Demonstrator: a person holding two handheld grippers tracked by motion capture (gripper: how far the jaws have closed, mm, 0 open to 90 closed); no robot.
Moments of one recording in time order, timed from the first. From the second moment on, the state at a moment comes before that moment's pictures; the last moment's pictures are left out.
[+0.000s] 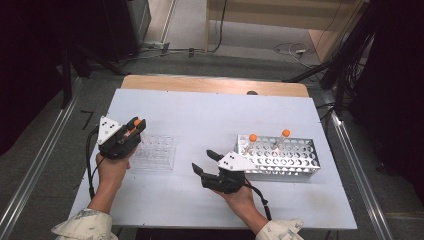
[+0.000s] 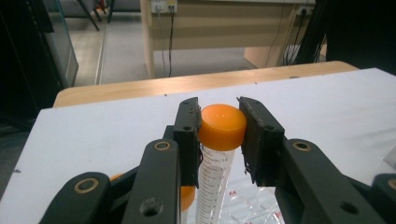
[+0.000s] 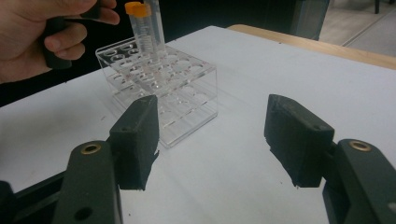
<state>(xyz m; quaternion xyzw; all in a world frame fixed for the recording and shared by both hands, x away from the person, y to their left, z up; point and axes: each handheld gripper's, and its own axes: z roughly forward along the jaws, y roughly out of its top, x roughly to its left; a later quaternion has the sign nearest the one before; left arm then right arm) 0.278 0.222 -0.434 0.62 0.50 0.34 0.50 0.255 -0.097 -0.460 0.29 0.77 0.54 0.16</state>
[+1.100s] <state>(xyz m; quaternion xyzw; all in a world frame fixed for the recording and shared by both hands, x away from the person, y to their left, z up) 0.268 0.221 -0.428 0.60 0.50 0.36 0.51 0.257 -0.106 -0.456 0.30 0.77 0.54 0.17</state>
